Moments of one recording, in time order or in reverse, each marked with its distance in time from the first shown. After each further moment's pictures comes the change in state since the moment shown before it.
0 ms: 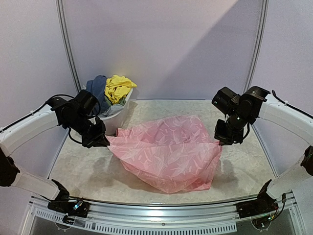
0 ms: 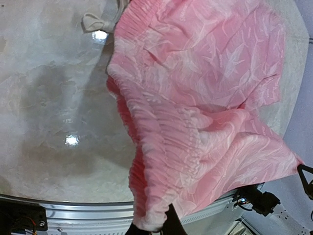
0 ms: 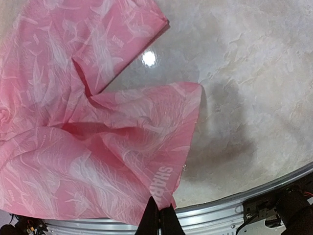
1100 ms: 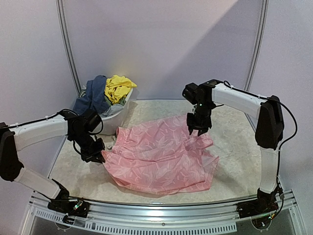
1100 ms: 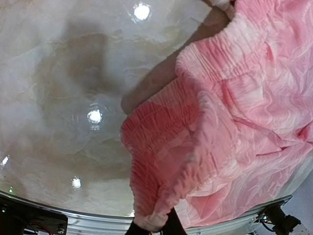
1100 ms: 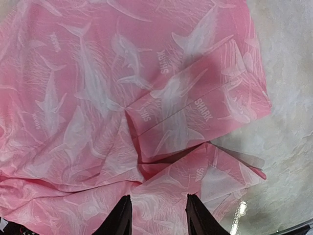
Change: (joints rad) left arm 0.056 0.076 -0.215 0.045 -0.039 0.009; right arm -0.079 0.644 0.505 0.021 -0.122 -0.319
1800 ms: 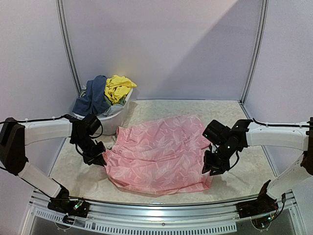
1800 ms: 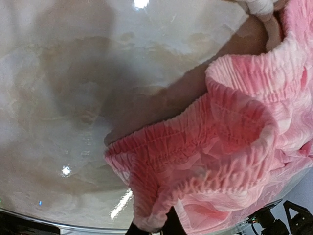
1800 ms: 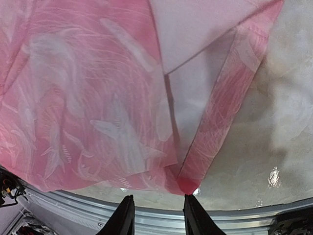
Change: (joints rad) left arm 0.075 0.089 -0.074 0.120 0.076 -0.003; right arm 0.176 -0.632 -0.920 0.374 -0.167 0.285
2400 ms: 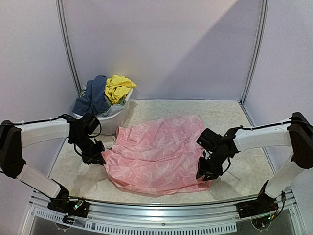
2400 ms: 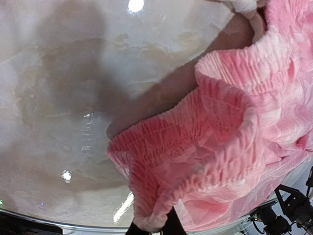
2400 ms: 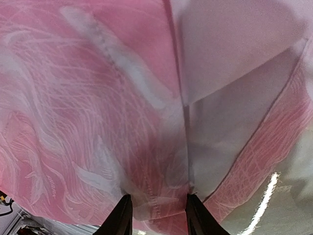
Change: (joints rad) left arm 0.001 -0.040 -0.004 -0.003 -0.002 0.022; right arm 0.000 0.149 -0.089 0.216 -0.049 0.000
